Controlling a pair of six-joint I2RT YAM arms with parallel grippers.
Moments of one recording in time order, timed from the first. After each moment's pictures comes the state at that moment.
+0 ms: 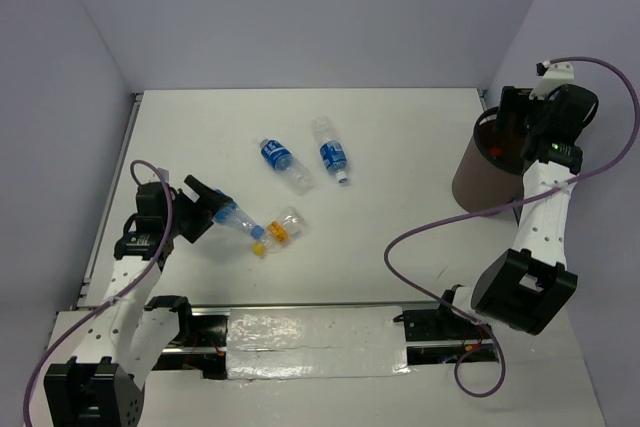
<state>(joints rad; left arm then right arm) 0.03 0.78 0.52 -0.40 0.26 -0.89 -0.47 1.30 1.29 -0.31 -0.25 -0.22</state>
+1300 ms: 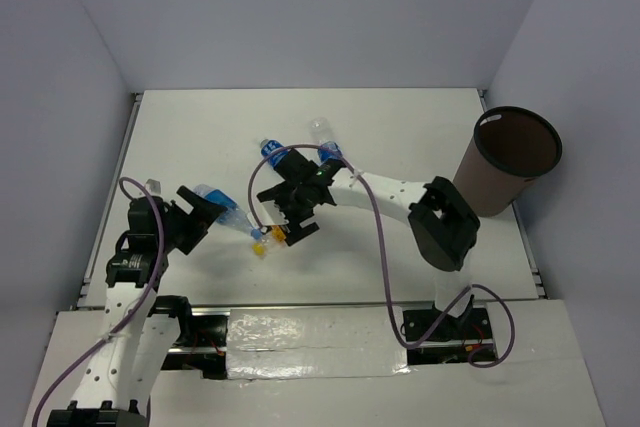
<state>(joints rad) 0.03 0.59 0.52 -0.56 0.22 -0.90 0.90 1.86 1.42 -0.65 -0.41 -1.24</state>
